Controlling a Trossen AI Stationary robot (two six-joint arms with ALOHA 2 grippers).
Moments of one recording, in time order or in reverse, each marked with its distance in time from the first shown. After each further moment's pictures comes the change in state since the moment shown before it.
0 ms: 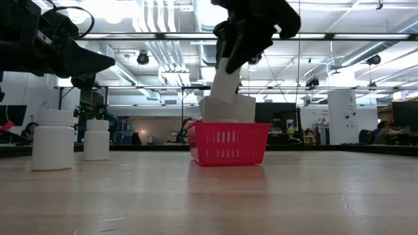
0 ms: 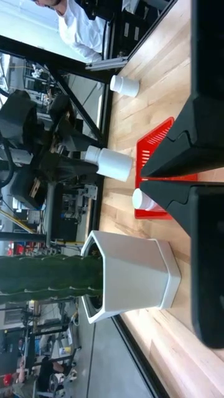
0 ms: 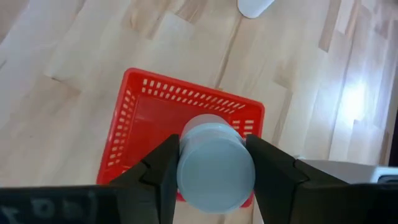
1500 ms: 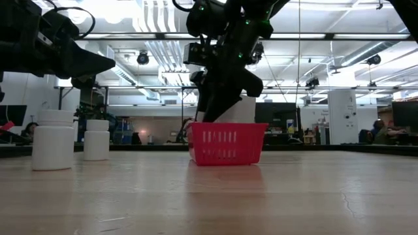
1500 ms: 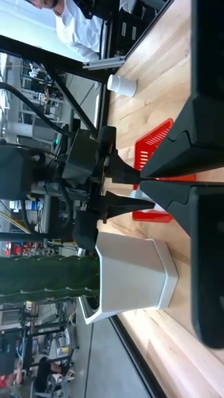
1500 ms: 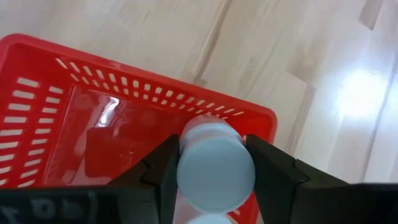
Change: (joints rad) left arm 0.000 0.011 0.000 0.000 0.000 0.000; right arm -0.122 0.253 0.056 0.120 -0.076 -0.113
